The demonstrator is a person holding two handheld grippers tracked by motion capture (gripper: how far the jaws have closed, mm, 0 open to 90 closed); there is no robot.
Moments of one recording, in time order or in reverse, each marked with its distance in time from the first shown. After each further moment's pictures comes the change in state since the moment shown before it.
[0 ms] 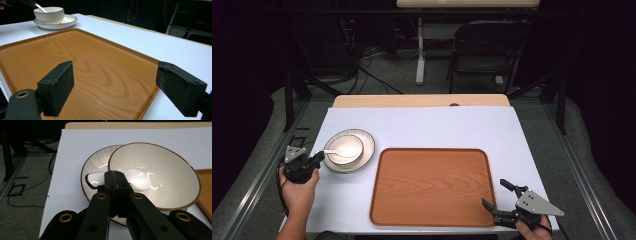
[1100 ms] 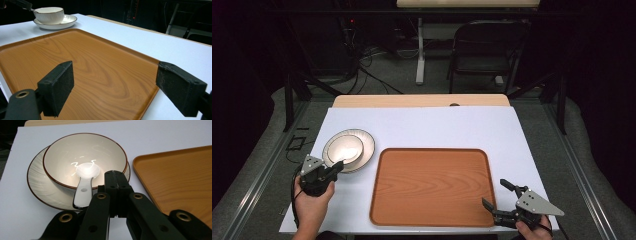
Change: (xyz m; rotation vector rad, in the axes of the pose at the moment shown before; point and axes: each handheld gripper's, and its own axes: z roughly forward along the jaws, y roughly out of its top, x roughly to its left) left arm -0.057 -0.014 -0.022 0.027 -0.151 0.077; right arm 0.000 0.000 0.000 -0.001 0.000 0.002
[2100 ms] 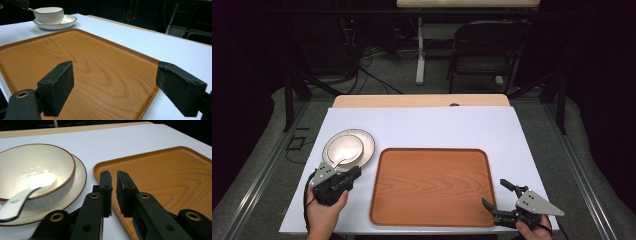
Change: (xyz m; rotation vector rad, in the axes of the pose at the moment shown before) left arm -0.041 -0.003 -0.007 -0.077 -0.163 0.051; right arm 0.000 0.000 0.000 0.000 -0.002 0.000
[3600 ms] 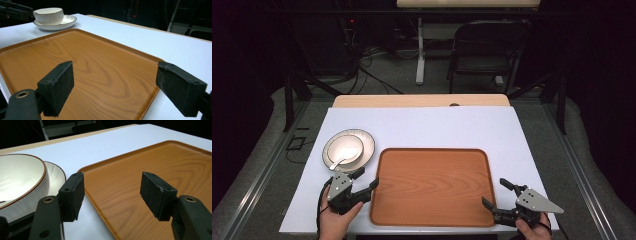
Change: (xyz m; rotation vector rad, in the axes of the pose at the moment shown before) left arm -0.025 -0.026 0.021 -0.082 -0.053 0.139; right arm -0.003 0.000 0.003 0.007 0.007 0.026
